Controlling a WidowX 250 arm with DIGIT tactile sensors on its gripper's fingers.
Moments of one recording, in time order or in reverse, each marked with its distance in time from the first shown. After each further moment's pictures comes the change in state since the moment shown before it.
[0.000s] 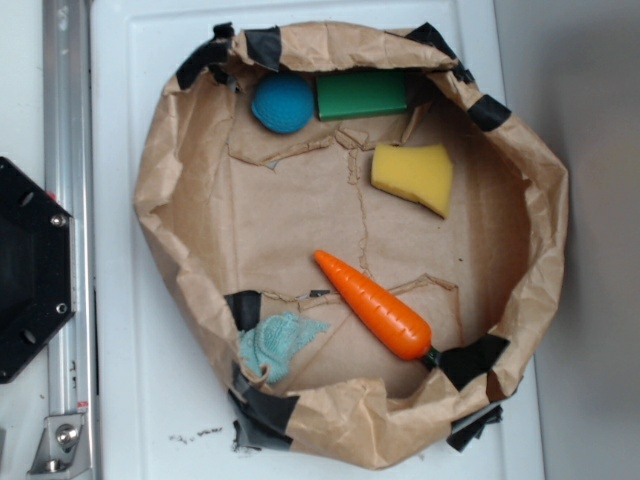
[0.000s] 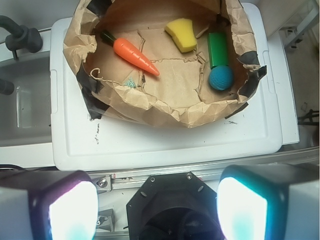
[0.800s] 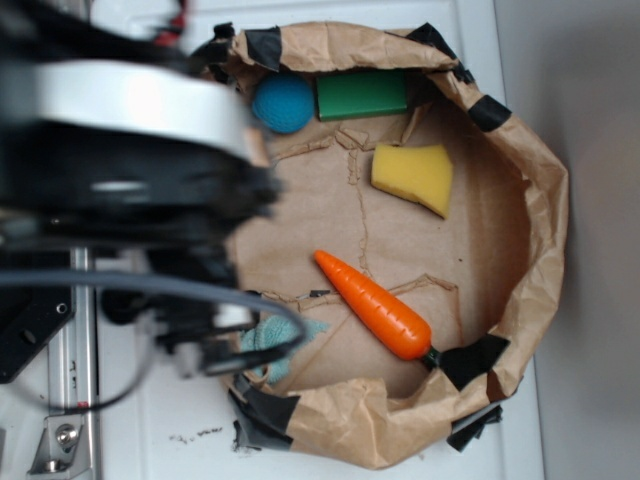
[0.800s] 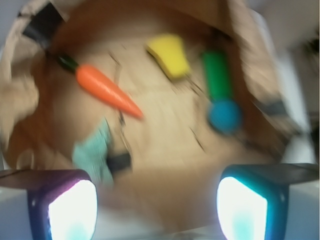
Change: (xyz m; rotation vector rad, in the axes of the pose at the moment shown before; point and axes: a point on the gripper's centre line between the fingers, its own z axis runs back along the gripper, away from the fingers) arm 0.089 0.010 -0.099 0.037 0.029 0.040
